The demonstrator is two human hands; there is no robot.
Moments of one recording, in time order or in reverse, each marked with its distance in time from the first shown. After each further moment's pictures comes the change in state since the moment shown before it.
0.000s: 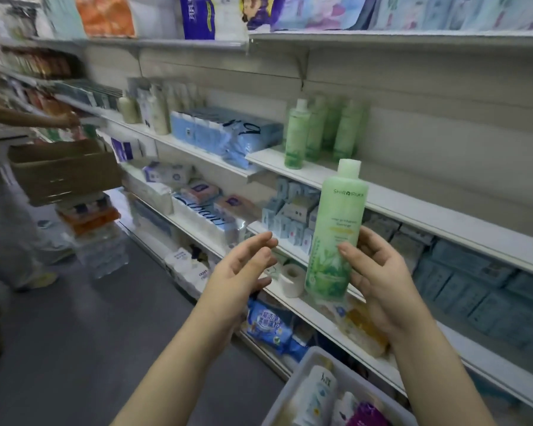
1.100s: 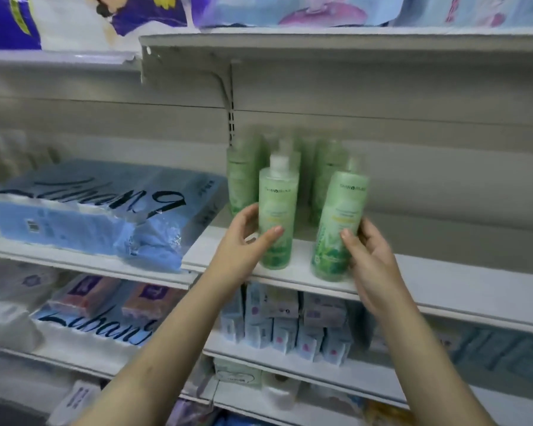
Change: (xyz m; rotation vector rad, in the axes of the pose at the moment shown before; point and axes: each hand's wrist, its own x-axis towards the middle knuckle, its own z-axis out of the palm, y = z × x) left_hand 0.466 -0.015 -0.003 0.223 -0.505 0.130; right_hand 0.349 0.054 0.022 -0.140 0.516 -0.266
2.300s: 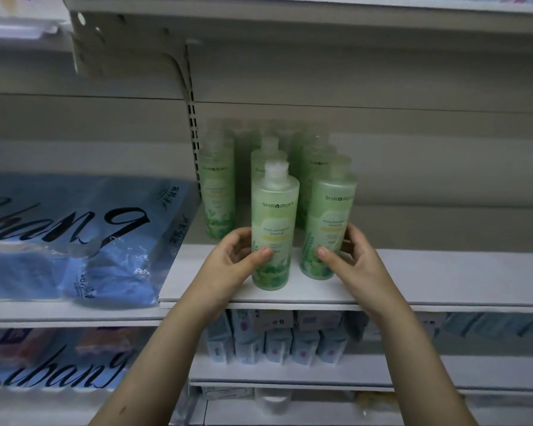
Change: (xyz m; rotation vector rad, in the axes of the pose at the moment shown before) left_hand 0.043 -0.037 -0.021 -0.269 -0.283 -0.052; right_hand 0.010 0.020 0.007 -0.361 0.018 0.031
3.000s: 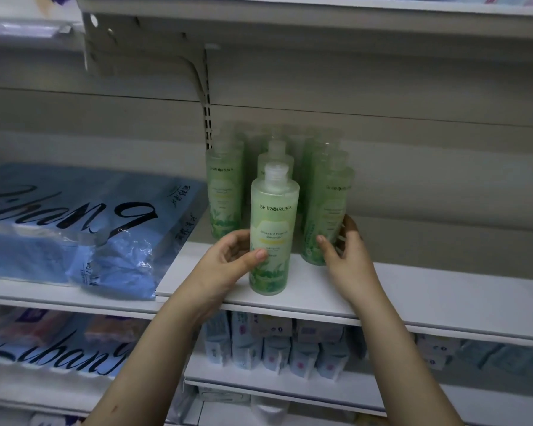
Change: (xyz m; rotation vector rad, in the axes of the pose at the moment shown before) left_hand 0.002 -0.002 0.001 -0.007 0.058 -0.013; right_hand 0.043 0.013 0.008 -0.255 0.077 -0.040
